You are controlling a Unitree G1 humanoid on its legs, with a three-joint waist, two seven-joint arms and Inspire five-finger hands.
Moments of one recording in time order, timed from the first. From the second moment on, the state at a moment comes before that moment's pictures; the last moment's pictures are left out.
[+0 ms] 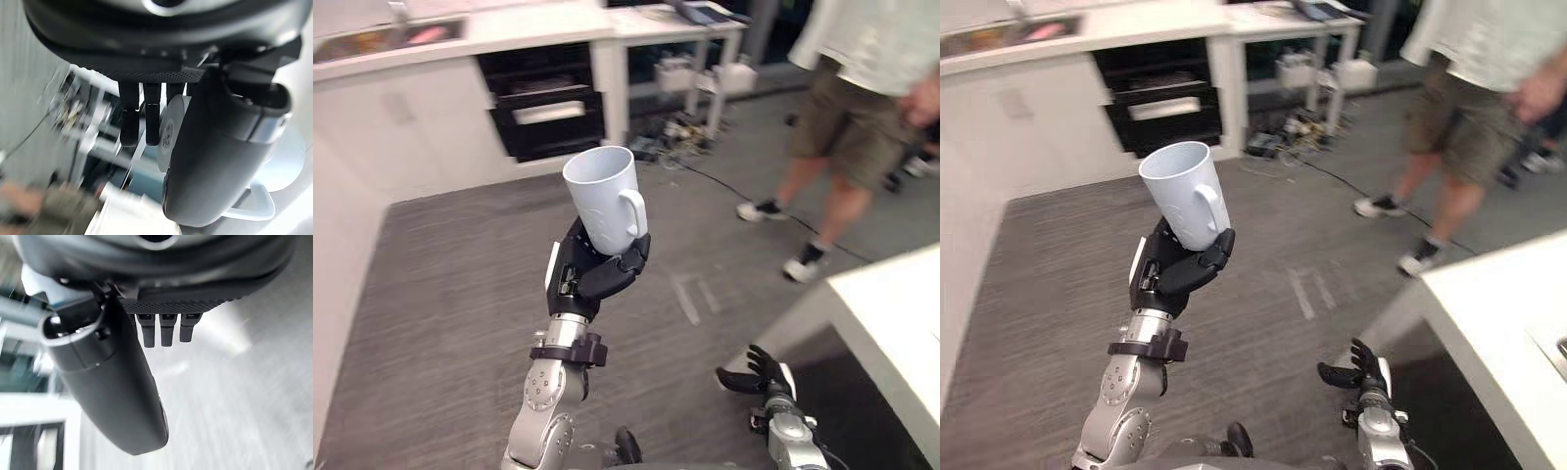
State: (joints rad) left arm 0.17 0.08 -0.32 -0.29 -0.39 -0.16 0.10; right arm 0.07 -0.13 -0.06 0.74 0.04 -0.07 -0.13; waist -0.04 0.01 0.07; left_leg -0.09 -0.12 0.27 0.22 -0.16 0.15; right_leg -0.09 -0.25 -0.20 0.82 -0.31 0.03
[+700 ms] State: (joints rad) left arm 0.22 0.14 -0.38 -0.23 -0.45 -0.16 0.00; right arm 0.15 -0.19 0.01 0.60 -0.15 -0.05 -0.09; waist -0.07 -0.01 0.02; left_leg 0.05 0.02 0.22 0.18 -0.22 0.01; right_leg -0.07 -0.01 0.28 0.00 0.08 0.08
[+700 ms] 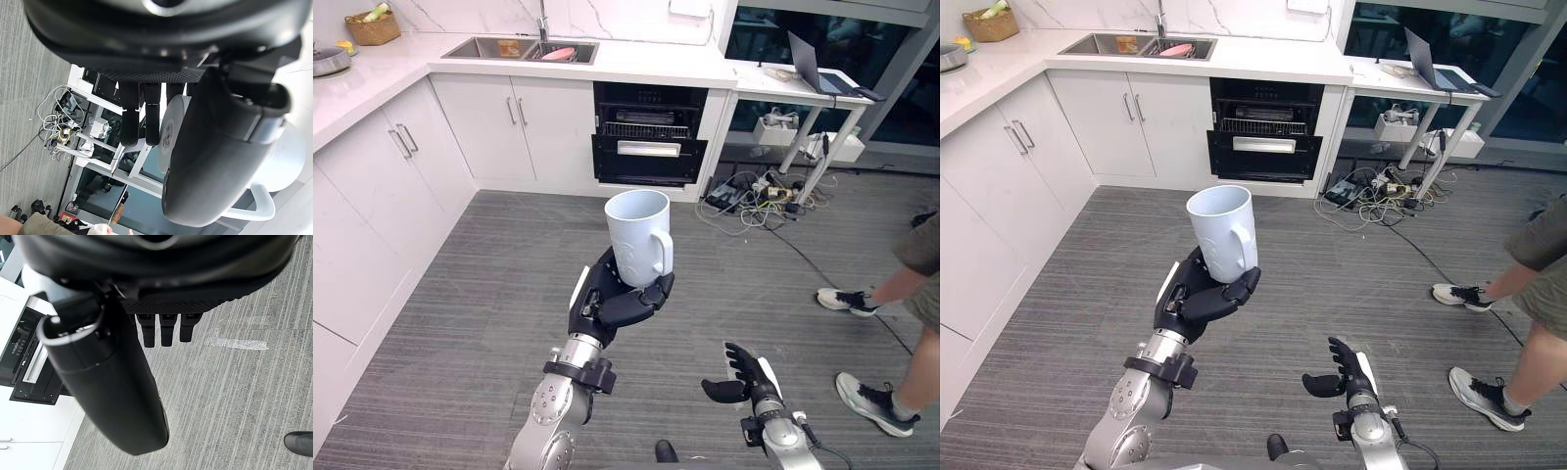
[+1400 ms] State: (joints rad) left arm 0.20 0.08 -0.26 -0.09 -0.37 -0.12 0.11; right arm 0.20 -0.13 -0.01 0.68 -0.06 -0.04 -0.13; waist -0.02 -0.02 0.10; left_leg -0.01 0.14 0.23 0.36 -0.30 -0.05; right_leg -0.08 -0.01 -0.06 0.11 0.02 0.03
